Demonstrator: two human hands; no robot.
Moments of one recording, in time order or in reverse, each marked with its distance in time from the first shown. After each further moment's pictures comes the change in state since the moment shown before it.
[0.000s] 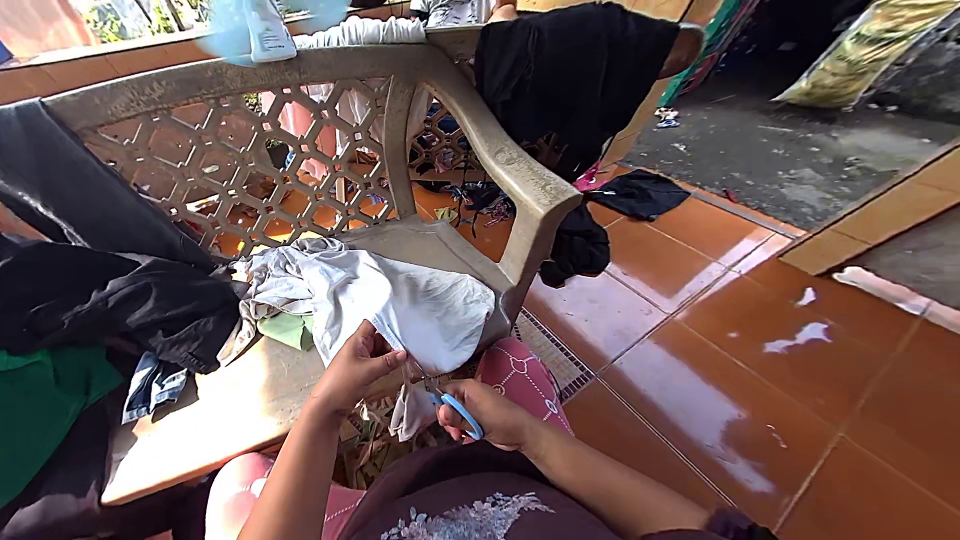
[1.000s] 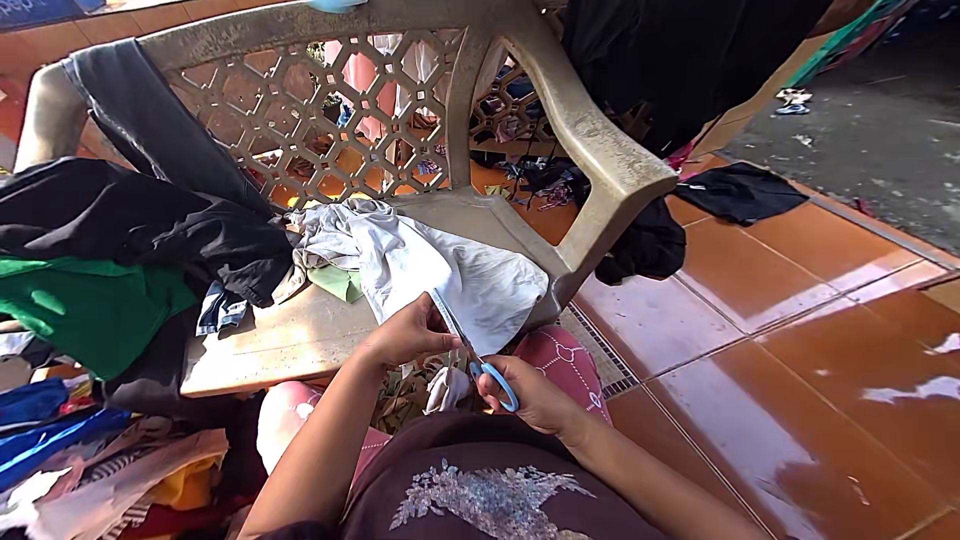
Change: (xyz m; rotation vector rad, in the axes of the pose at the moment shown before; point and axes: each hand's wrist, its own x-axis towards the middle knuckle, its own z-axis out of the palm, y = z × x) left_hand -0.008 0.006 0.001 0.077 -0.143 -0.162; right_hand -0.001 0.006 0.010 0.008 0.066 -0.030
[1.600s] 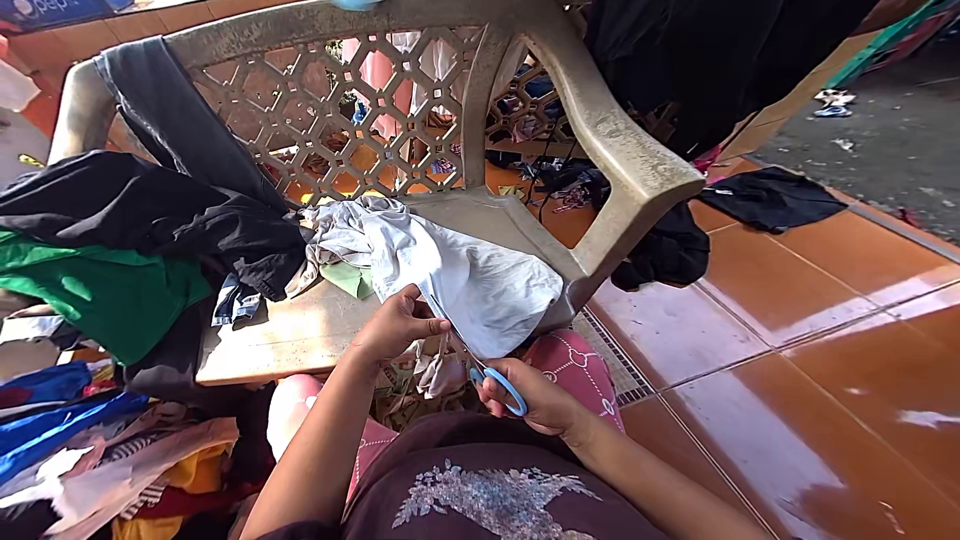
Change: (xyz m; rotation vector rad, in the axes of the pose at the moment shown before) left_hand -0.017 0.005 -0.009 -0.035 0.255 0.042; right_hand 0.007 -0.004 0.002 0.089 -0.146 0.079
